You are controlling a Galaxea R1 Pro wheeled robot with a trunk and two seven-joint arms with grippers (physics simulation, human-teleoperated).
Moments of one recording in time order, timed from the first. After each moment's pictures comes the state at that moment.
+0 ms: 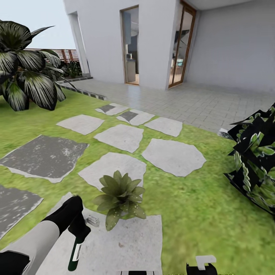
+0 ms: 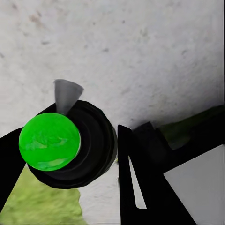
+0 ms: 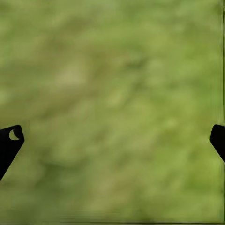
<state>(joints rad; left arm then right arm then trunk) -0.79 0.14 -0.25 -0.48 -0.75 0.98 -1.04 -0.45 -0.03 0.42 -0.03 -0.30 -0.34 -0.24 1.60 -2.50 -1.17</state>
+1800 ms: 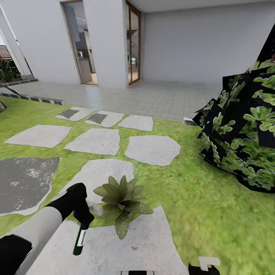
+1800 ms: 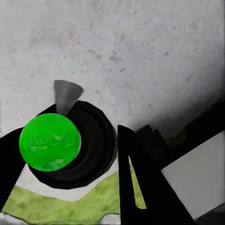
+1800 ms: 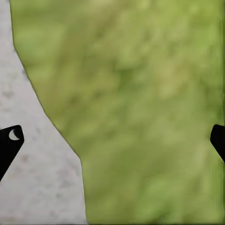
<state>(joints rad) -0.90 0.15 -0.41 -0.51 -0.75 0.98 -1.21 -0.45 -0.04 0.40 -0.03 -0.38 -0.34 -0.24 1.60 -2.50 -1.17</state>
